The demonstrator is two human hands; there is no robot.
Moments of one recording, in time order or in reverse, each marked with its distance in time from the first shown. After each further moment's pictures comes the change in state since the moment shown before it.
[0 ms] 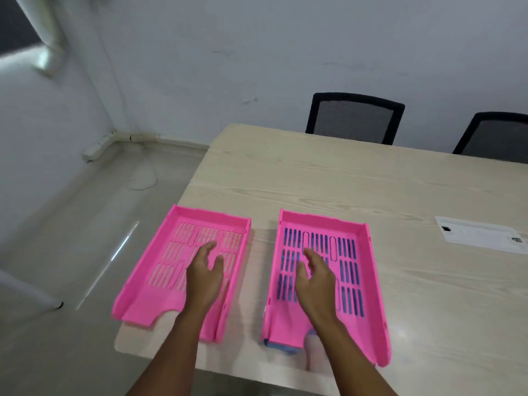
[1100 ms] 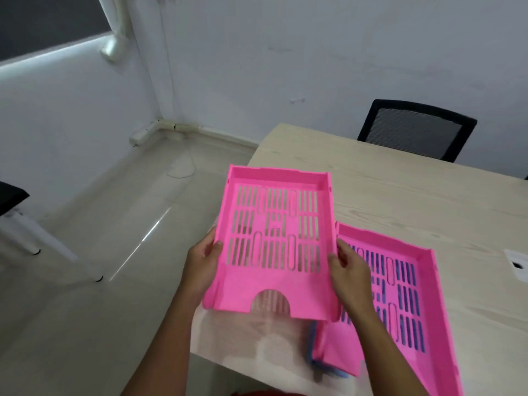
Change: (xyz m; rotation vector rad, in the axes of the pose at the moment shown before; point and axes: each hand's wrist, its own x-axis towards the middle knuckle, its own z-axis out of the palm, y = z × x) left_hand 0.043 -0.002 -0.131 -0.195 0.027 -0.056; right_hand 0.018 -0.091 0.053 0.044 -0.142 -0.020
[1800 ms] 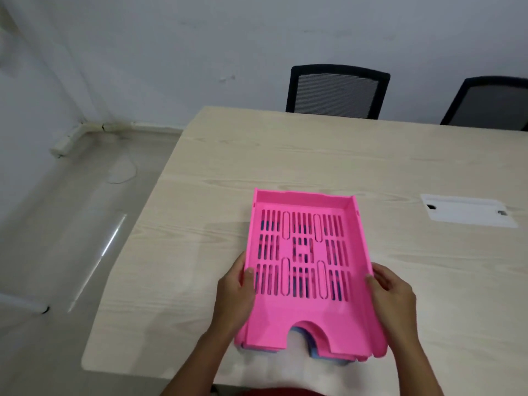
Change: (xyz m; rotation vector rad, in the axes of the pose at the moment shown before) left_hand -0.098 0.002 0.219 0.242 -0.292 0.029; right_hand -0.024 0.143 -0.203 0.073 0.249 0.346
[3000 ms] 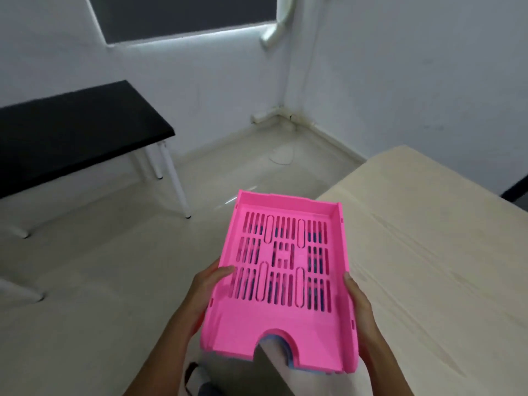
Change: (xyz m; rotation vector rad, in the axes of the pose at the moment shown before) left_hand -0.091 -0.147 -0.239 -0.739 0.467 -0.296; right_hand -0.071 -0.074 0.273 0.323 -1.200 0.212
